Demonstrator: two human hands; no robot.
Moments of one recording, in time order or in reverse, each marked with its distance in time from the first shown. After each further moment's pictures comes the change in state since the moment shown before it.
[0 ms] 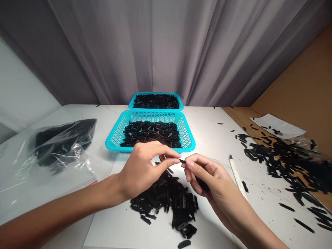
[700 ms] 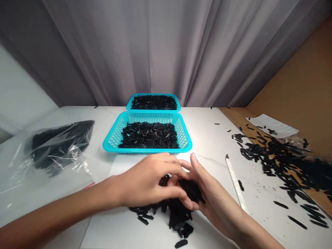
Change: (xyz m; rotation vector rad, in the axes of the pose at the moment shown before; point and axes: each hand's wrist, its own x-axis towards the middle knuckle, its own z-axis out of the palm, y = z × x) left_hand 0.004 0.011 -0.003 -0.059 -0.494 0.068; right_hand -0.005 -0.006 0.011 0.234 -0.205 0.223
